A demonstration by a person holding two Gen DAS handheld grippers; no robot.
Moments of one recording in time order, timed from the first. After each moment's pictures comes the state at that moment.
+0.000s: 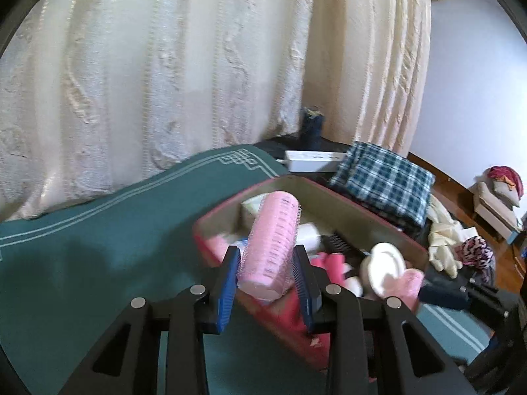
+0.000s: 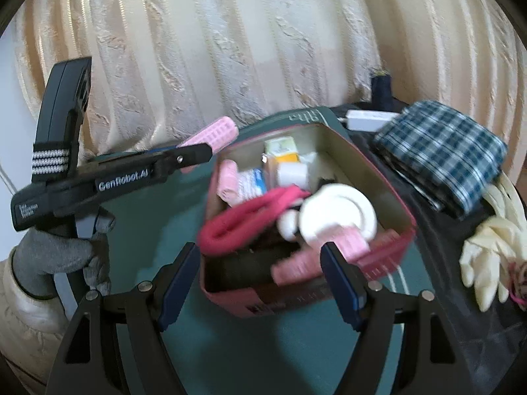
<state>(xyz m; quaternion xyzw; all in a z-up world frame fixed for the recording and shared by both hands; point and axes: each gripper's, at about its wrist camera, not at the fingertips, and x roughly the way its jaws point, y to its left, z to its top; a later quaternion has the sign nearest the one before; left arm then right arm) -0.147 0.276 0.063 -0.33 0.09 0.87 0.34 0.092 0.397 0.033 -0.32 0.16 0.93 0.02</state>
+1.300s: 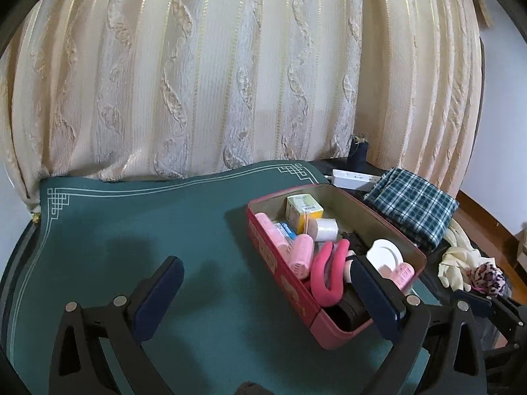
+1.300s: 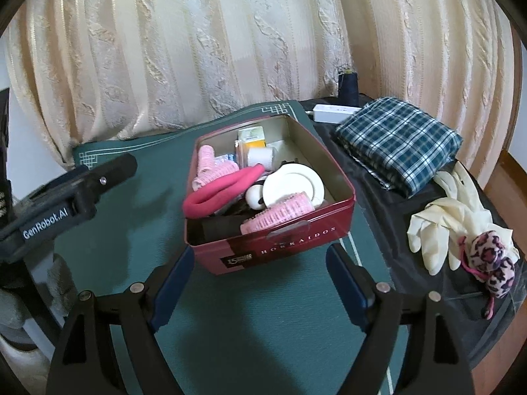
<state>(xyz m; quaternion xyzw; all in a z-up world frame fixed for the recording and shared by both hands) -0.050 0.225 0.085 -0.29 0.04 0.94 0.19 0.135 0.398 0.052 -0.35 0.14 0.92 0.07</state>
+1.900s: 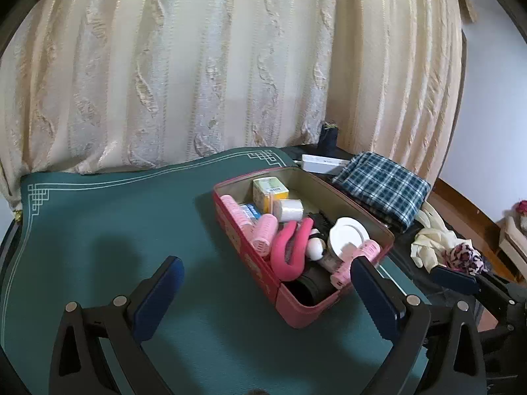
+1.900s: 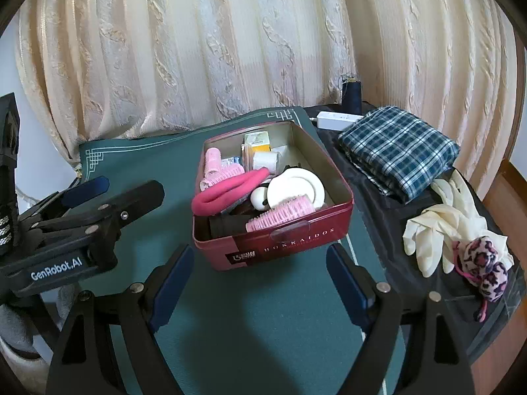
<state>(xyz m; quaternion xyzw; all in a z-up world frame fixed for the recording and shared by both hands) -0.030 0.244 0.077 -0.31 0.05 0.92 0.24 0.145 0.393 0.060 -0.34 0.12 0.93 0.07</state>
